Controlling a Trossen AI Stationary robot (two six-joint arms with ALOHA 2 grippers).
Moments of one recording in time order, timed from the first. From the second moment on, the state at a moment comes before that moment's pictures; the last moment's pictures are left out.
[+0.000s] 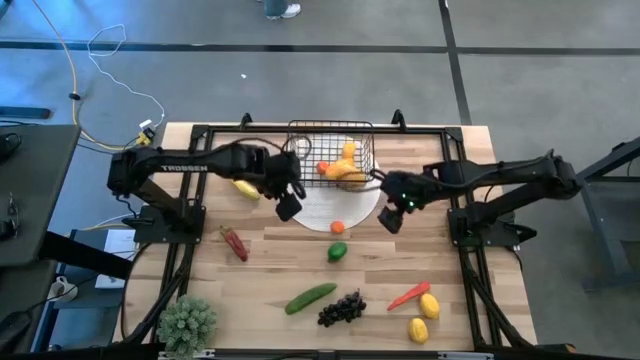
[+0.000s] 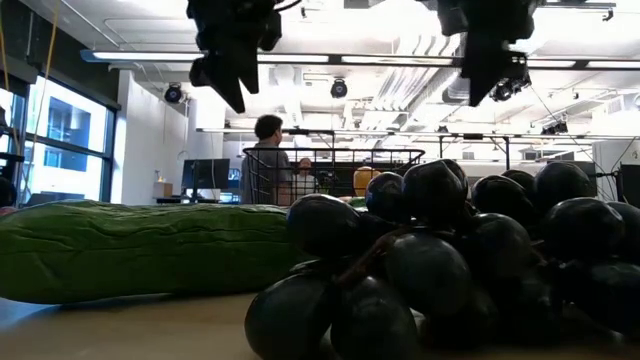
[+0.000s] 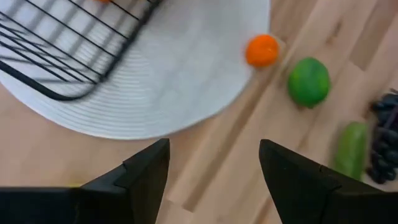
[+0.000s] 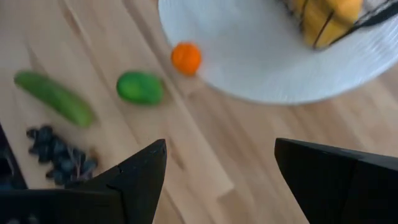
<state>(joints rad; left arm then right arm) 0.22 1.52 1.34 -0.99 0.01 -0.48 0.06 1.23 1.11 -0.95 0.04 0.63</state>
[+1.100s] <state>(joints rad) -0.21 1.52 1.34 -0.99 -0.04 -0.90 0.53 1.24 0.98 -1.02 -0.07 1.10</state>
